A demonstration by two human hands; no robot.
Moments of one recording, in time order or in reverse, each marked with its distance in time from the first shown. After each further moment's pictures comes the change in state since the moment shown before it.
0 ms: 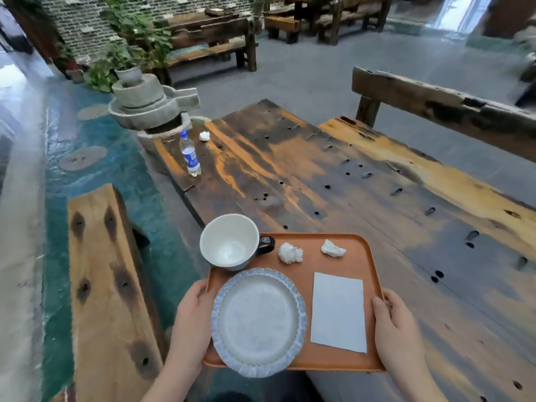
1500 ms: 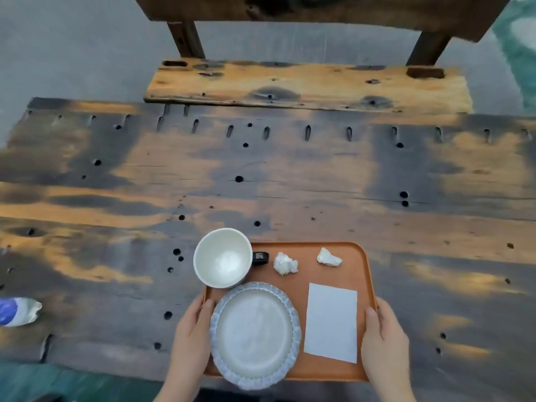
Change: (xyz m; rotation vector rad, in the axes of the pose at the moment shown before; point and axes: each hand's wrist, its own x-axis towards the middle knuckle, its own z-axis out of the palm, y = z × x) left_hand 0.351 0.063 0.169 0.462 -0.718 0.015; right_hand 0.163 0.006 0.189 0.116 0.619 0.740
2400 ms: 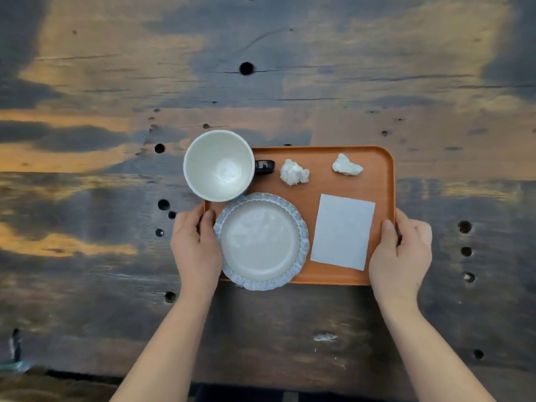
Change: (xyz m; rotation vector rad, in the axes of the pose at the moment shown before) left_hand 0.210 -0.080 -0.004 0.497 0.220 0.258; right_hand 0.095 0.022 0.184 -0.007 0.223 -0.107
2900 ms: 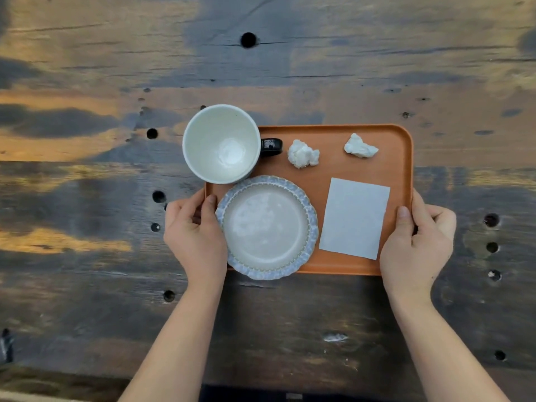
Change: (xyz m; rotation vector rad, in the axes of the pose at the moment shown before) left_hand 0.007 0.001 0.015 -0.113 0.233 0.029; right_hand 0.006 0.006 0.017 -0.028 0.103 -0.106
